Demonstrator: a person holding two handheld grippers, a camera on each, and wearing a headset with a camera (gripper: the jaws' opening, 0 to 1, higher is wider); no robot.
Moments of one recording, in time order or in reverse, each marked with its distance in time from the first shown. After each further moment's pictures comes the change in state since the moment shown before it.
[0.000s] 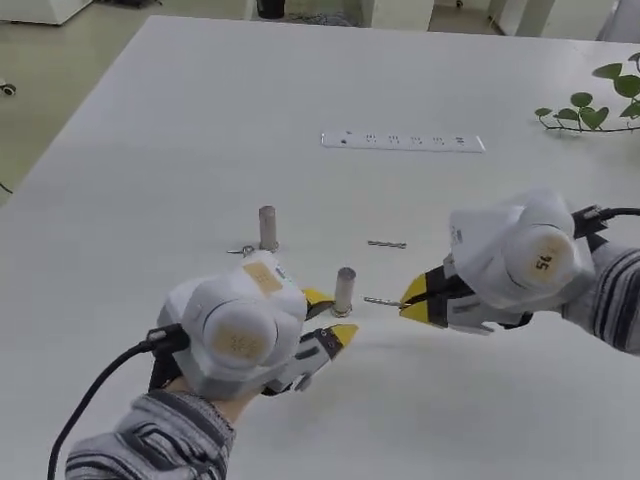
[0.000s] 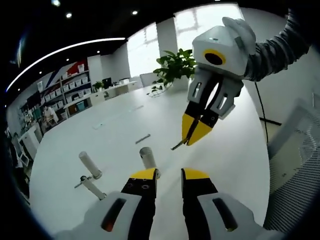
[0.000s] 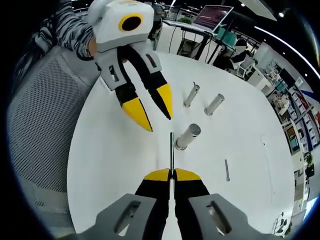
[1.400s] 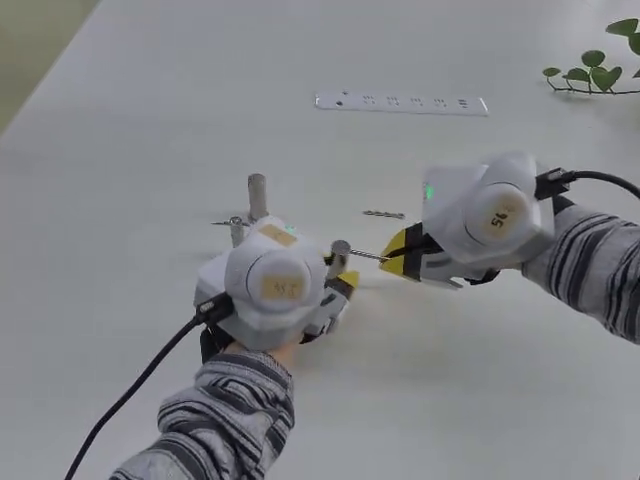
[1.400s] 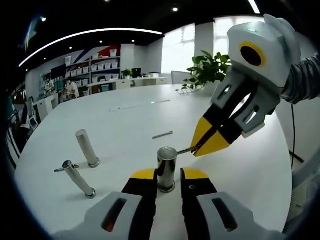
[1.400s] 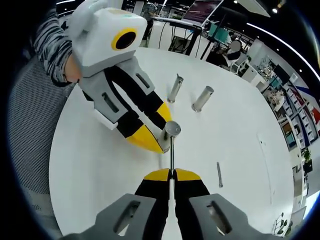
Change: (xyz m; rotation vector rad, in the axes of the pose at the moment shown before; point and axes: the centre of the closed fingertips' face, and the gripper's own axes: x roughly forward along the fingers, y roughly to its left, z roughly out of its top) left arm 0.050 0.027 -0.010 -0.230 -0.025 0.165; right arm 0.026 -0.026 0.003 0.003 -0.001 -0.036
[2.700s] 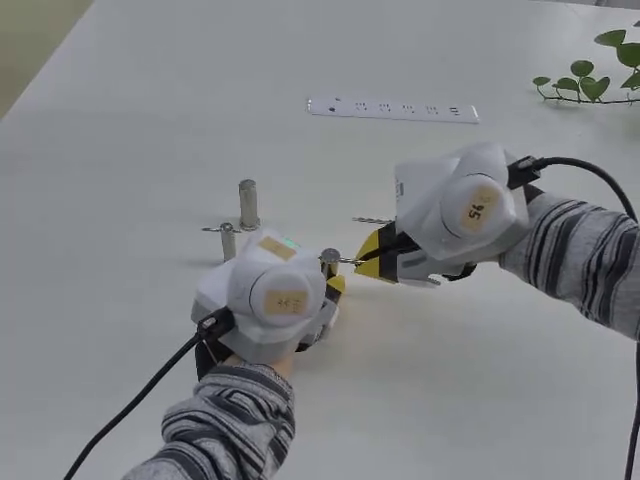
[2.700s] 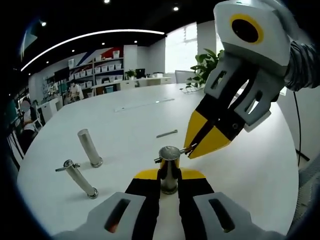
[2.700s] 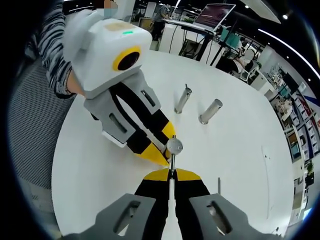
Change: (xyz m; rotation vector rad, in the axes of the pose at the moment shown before) left arm 0.004 0.004 -0.003 0.021 0.002 0.050; right arm 0.007 0.001 0.022 -0.065 -0.023 0.064
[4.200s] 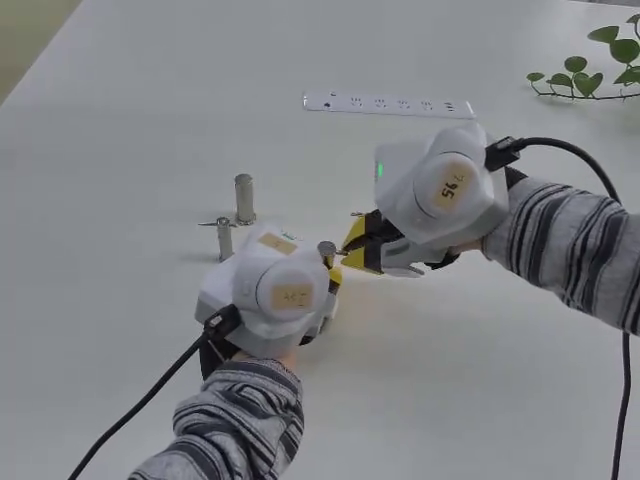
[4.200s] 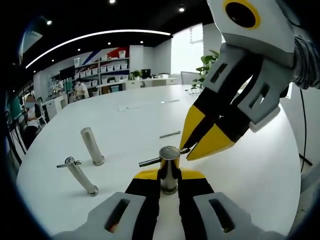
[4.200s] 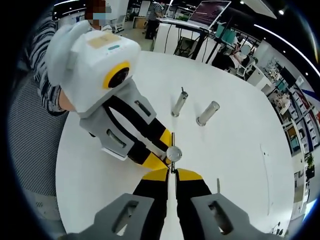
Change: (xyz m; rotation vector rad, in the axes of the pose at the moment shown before) left arm 0.002 0.002 0.001 -0.026 -0.010 0.045; right arm -0.002 -0.003 0.008 0.050 0.028 -0.016
